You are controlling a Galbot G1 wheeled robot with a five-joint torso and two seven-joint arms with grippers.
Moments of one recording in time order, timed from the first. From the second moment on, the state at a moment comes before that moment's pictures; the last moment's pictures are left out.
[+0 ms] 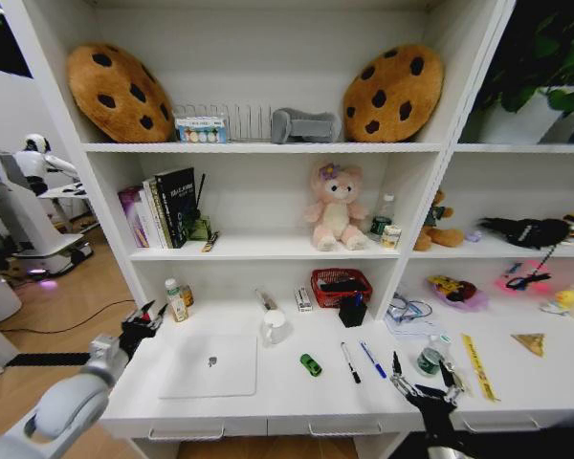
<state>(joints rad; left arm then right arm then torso) 1.75 -0.80 -0.83 -2.06 -0.56 0.10 -0.19 -1.92 1.49 0.74 2.14 0.16 0.31 0.13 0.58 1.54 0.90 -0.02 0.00</state>
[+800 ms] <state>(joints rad) 2.03 -1.19 -1.11 -2.34 -0.51 0.06 -0.05 -2.02 1.46 0.71 2.20 0.14 0.31 0.04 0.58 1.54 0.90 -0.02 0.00</state>
